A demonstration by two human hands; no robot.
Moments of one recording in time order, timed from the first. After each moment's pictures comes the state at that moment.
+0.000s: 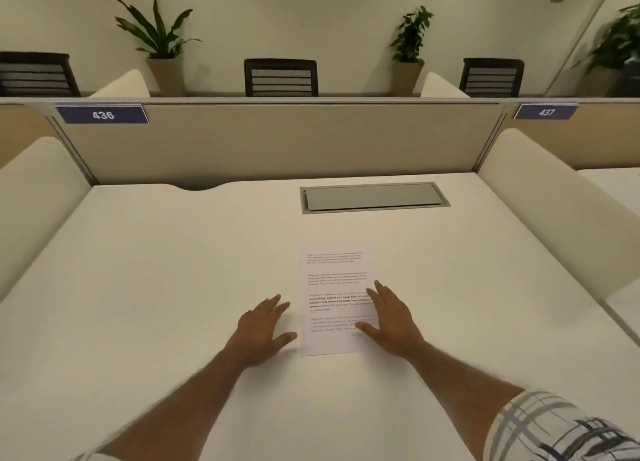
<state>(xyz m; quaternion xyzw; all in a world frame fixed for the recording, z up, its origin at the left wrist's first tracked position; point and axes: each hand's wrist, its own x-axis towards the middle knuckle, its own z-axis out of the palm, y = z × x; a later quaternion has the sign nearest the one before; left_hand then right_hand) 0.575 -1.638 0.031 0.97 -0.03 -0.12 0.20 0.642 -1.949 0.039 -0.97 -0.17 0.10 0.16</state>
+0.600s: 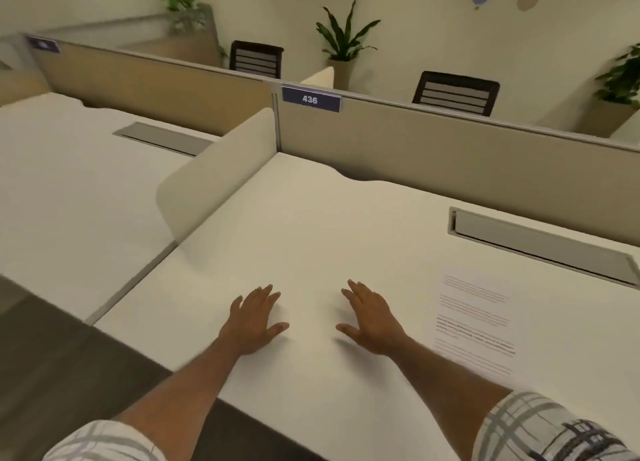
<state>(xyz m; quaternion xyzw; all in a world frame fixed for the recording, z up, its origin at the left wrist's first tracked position) 0.405 -1.468 0.041 0.96 0.22 -0.08 0.13 0.592 -1.696 0.047 -0.85 -0.49 0.13 0.11</state>
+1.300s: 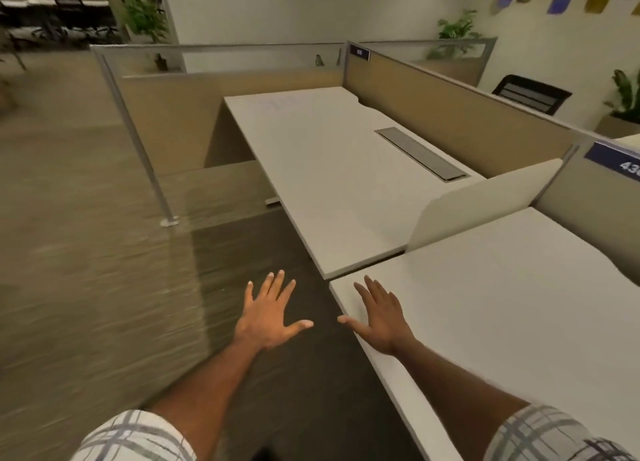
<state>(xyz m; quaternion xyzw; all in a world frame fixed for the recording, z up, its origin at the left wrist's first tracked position) 0.077 -1.338 0.049 0.82 0.56 -0.01 0.07 0.341 -1.384 0.048 -0.68 -0.71 0.16 0.10</state>
